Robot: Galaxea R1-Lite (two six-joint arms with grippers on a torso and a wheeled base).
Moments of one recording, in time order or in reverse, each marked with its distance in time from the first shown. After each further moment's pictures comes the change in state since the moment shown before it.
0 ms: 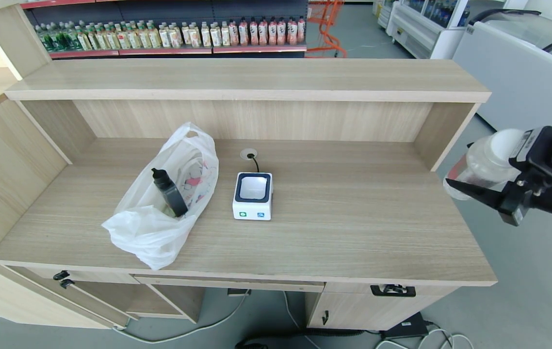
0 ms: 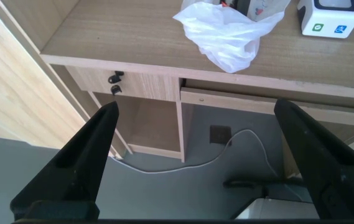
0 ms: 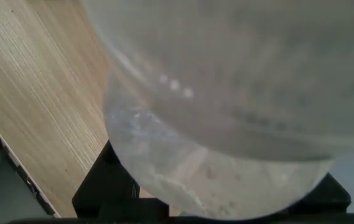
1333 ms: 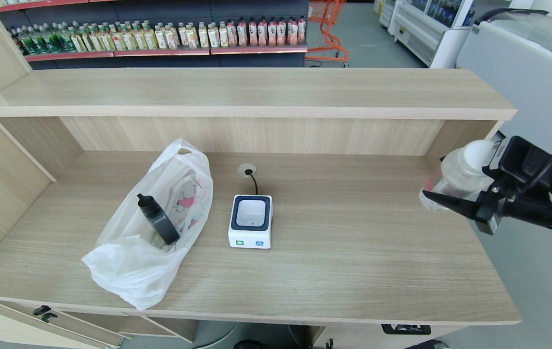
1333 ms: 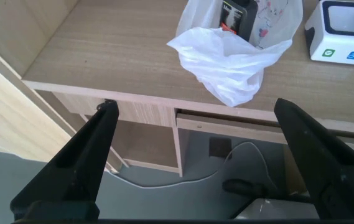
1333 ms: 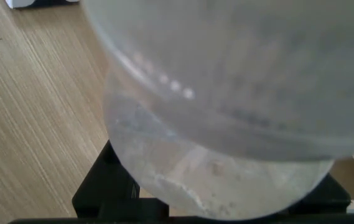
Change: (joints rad) left arm 0.000 0.000 0.000 0.000 0.002 -0.007; right arm 0.064 0.059 0.007 -0.012 0.035 0.069
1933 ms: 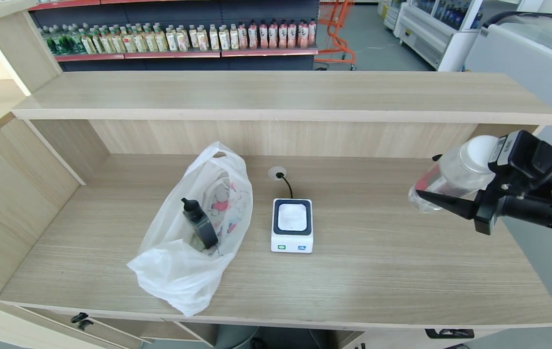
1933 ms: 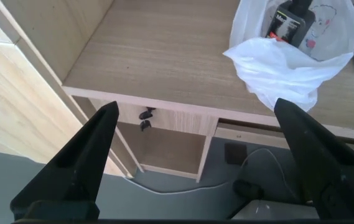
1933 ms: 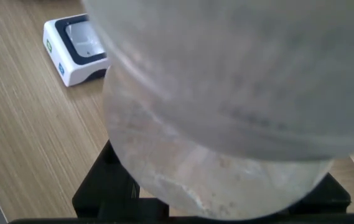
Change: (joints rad) left arm 0.000 0.000 0.000 0.000 0.000 -0.022; right arm 0.013 0.006 -0.017 -0.001 0.078 0.043
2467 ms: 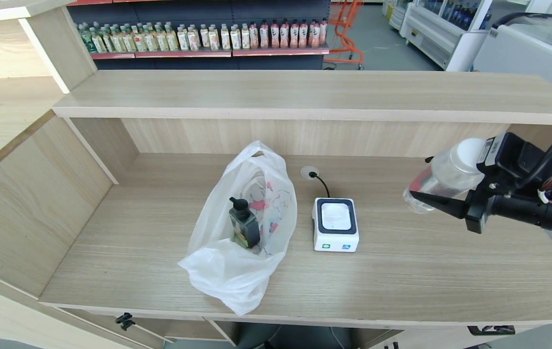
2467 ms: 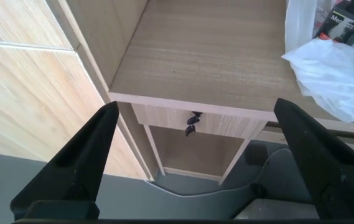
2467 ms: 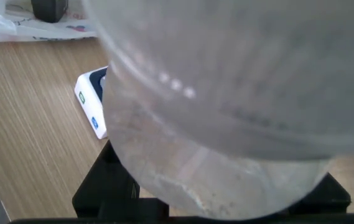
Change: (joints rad) left arm 0.000 0.000 0.000 -0.001 -0.001 0.025; right arm 0.000 0.047 -0.011 -0.025 0.015 0.000
